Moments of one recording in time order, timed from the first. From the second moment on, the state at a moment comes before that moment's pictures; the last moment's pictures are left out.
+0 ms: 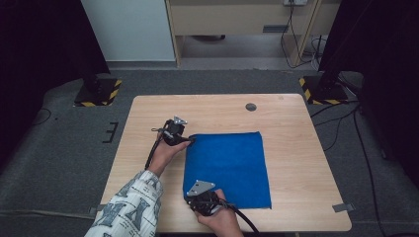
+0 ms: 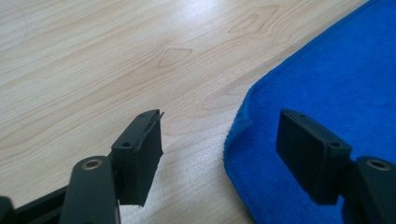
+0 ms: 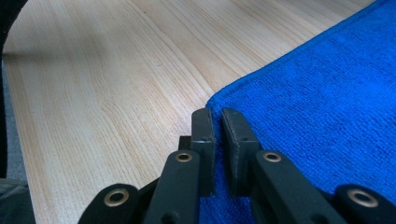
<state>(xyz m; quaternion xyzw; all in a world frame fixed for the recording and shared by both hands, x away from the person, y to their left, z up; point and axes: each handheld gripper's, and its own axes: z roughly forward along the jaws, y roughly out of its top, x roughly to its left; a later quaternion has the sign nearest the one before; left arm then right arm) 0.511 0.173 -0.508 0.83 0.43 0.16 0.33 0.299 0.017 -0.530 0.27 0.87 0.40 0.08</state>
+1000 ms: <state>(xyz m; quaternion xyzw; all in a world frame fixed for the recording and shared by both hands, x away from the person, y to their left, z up) 0.508 0.171 -0.488 0.80 0.45 0.15 0.37 0.278 0.011 -0.501 0.27 0.86 0.40 0.14</state>
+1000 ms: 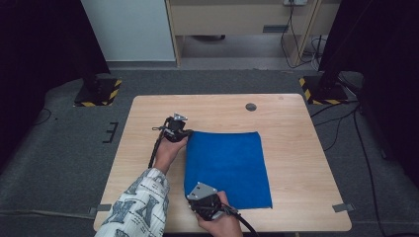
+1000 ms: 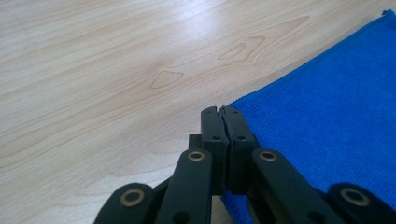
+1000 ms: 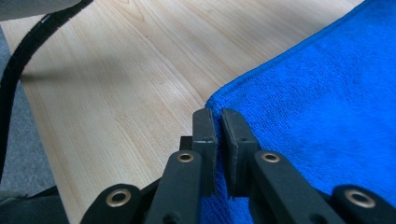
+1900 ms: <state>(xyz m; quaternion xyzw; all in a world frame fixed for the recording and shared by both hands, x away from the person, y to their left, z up) 0.503 0.208 -0.458 0.80 0.45 0.15 0.37 0.270 0.047 -0.476 0.28 0.84 0.44 0.14</state>
